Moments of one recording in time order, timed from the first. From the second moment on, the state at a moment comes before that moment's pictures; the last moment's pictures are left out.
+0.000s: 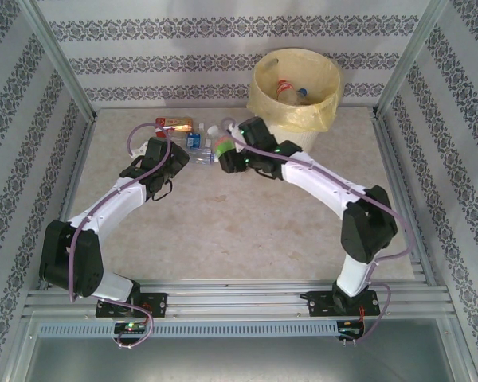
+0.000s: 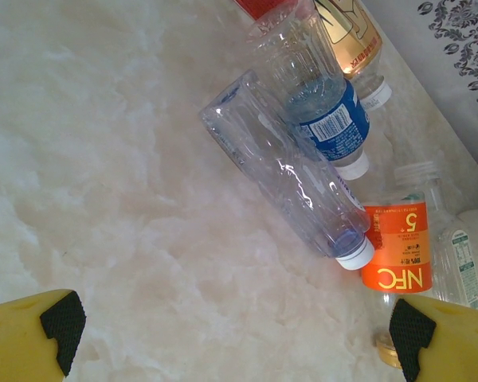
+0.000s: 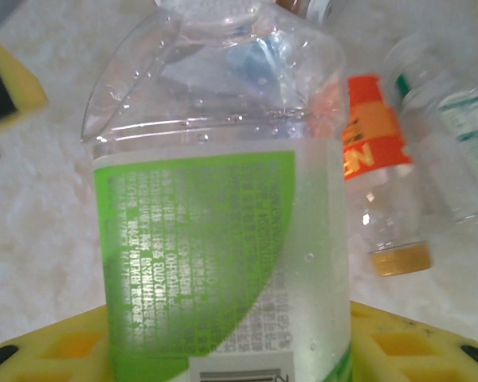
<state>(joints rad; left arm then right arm) -0.27 1.45 1.02 -0.39 -0.22 -1.03 0.62 1.76 1.50 -0.48 -0.14 0.19</state>
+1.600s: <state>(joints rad) -0.27 1.45 0.99 -0.33 -0.15 -1.00 0.25 2.09 2.26 -0.63 -0.23 0.23</state>
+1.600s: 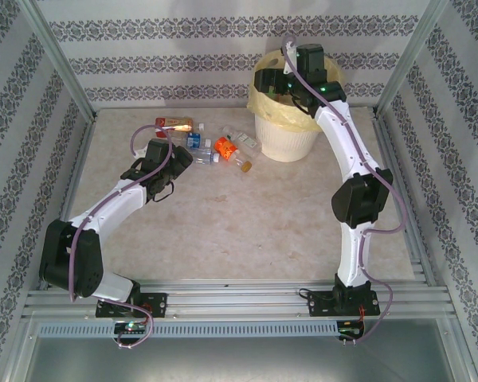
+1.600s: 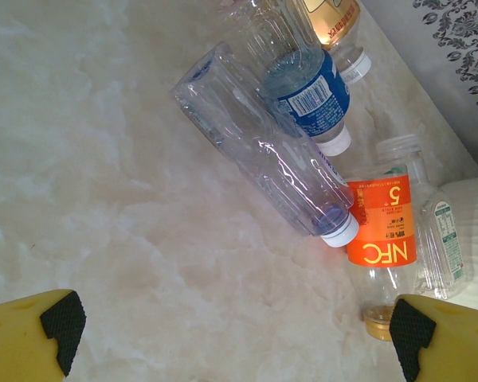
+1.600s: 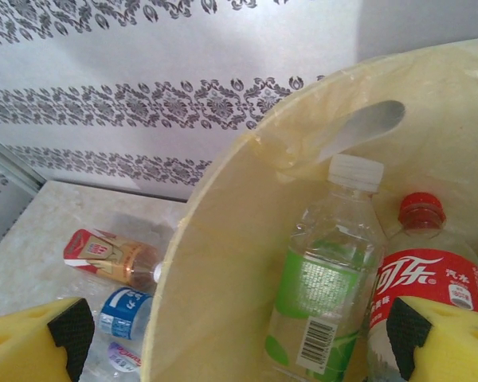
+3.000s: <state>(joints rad) -0.27 1.48 1.00 -0.34 -0.14 -1.00 0.61 1.86 1.59 -0.45 0.01 0.07</state>
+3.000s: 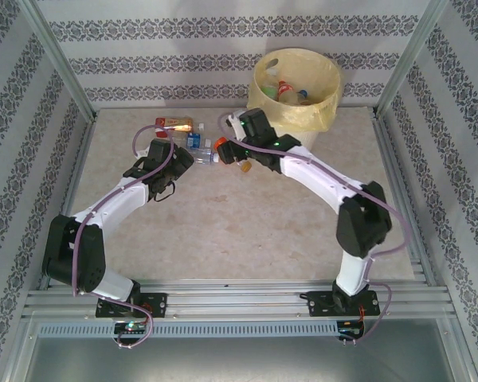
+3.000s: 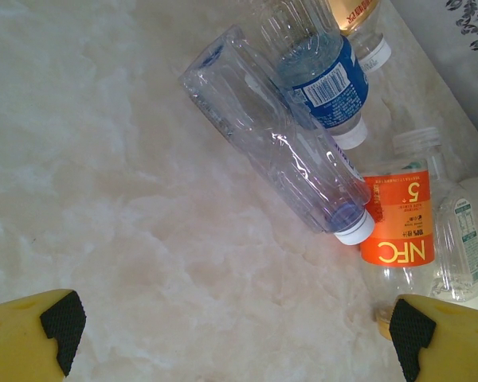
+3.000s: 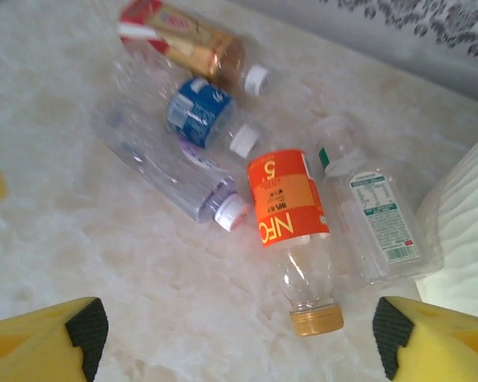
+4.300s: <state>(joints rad) -0.24 1.48 1.00 -0.38 -0.18 -1.00 0.58 2.45 2.09 -0.86 0.09 0.27</state>
